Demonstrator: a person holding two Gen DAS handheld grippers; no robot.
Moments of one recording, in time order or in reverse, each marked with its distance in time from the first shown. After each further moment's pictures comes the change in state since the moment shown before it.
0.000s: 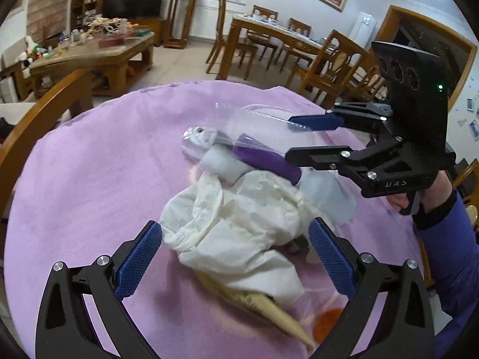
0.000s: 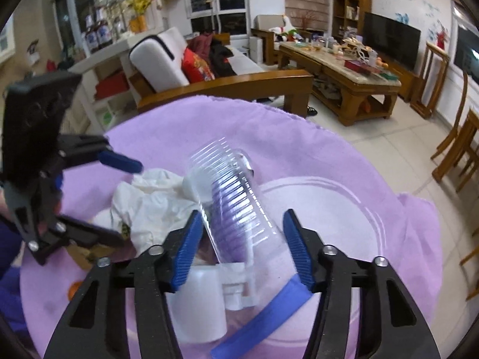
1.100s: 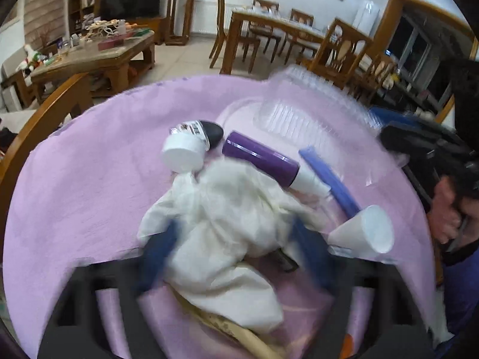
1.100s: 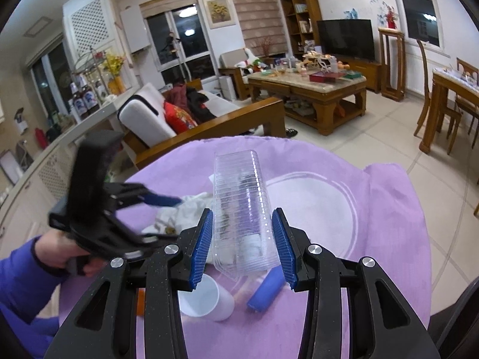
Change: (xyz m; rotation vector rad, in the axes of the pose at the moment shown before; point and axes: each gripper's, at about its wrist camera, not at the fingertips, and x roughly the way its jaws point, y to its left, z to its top) left arm 0.025 -0.024 0.005 0.023 0.031 0.045; right arm -0.085 0.005 -0.046 0.224 -0.196 -0.029
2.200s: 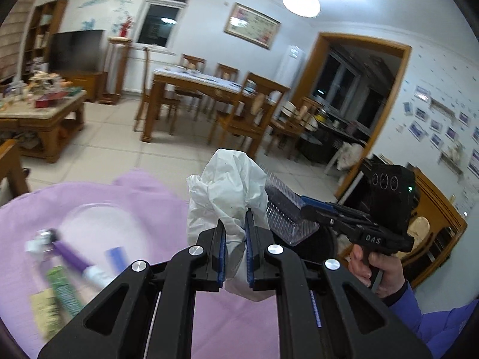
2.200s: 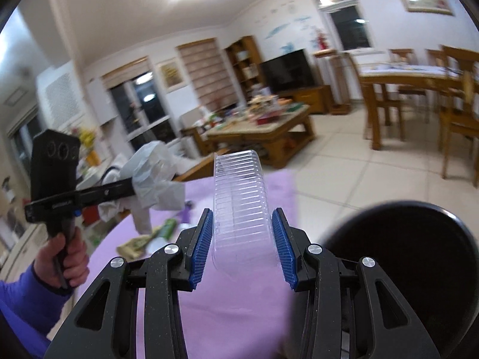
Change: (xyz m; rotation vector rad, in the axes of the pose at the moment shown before) left arm -0.059 -0.198 0.053 0.114 -0.270 -0.329; right arm -0.242 -0.116 -0.122 0.272 -0.295 -0.164
